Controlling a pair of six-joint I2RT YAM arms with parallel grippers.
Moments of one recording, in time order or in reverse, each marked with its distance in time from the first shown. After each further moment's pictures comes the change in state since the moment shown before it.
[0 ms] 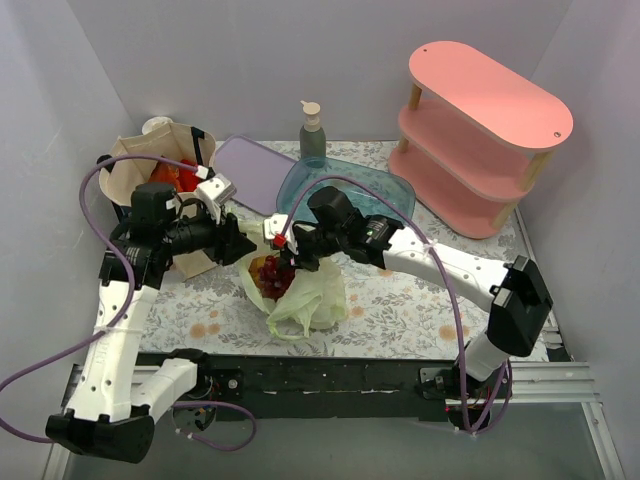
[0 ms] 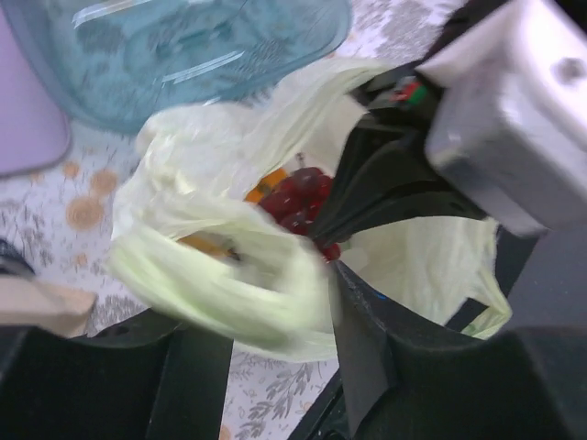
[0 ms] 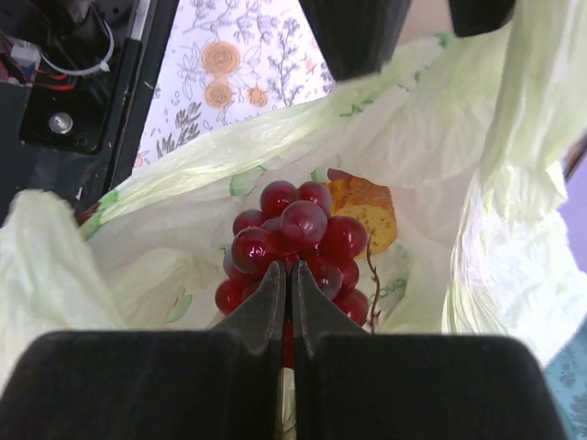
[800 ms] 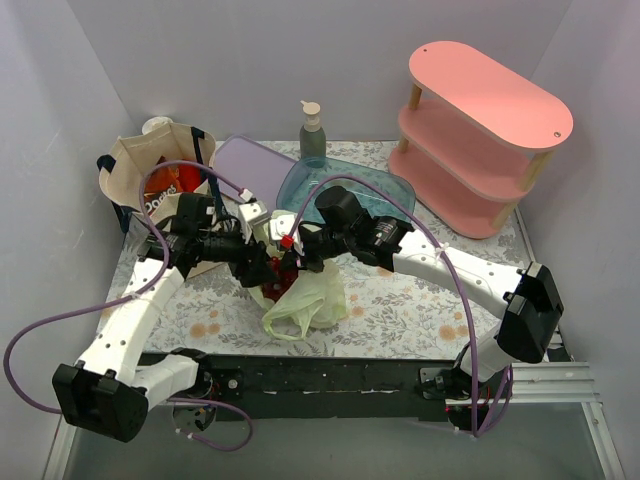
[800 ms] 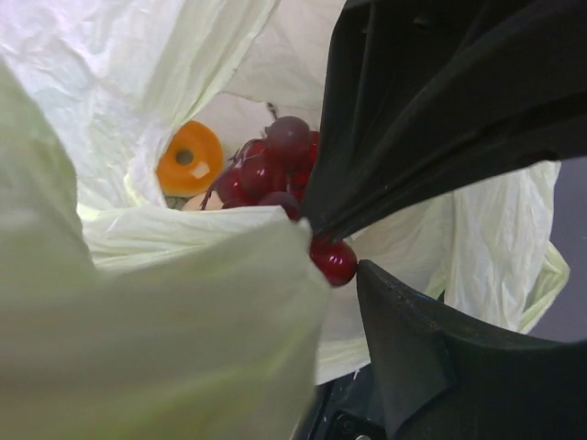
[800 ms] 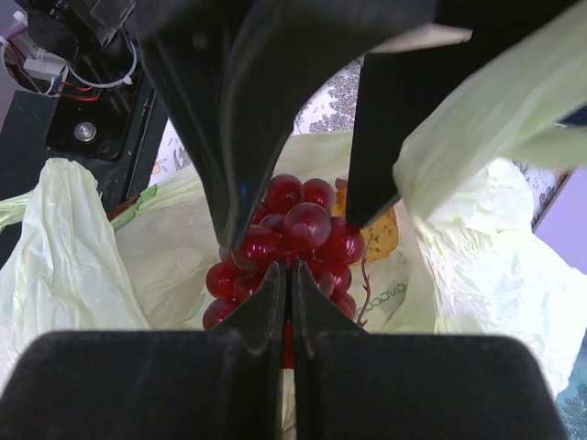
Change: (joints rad) left arm -0.105 0.116 -0.134 0.005 0.163 0.210; right arm -0.002 -0.074 -0.024 -0.003 -0.028 0.002
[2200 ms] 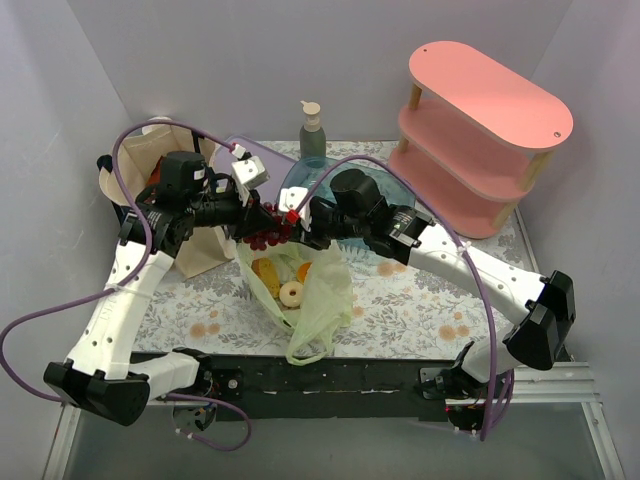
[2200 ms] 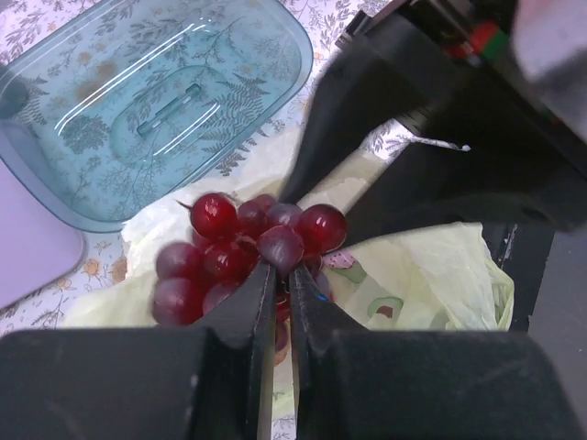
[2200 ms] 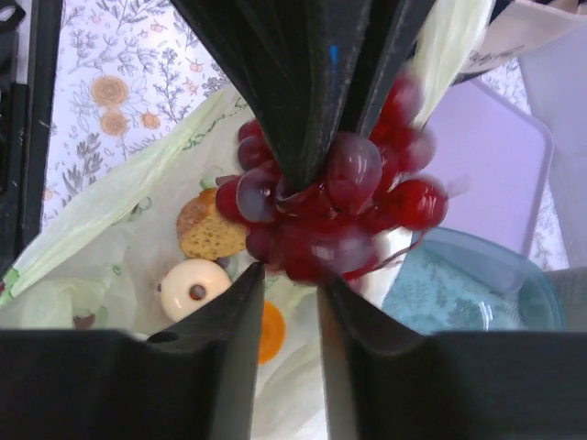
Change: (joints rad) left arm -0.070 0.089 0.360 0.013 -0.119 -0.046; right arm -0.039 -0.061 0.080 -0.016 0.220 0.026
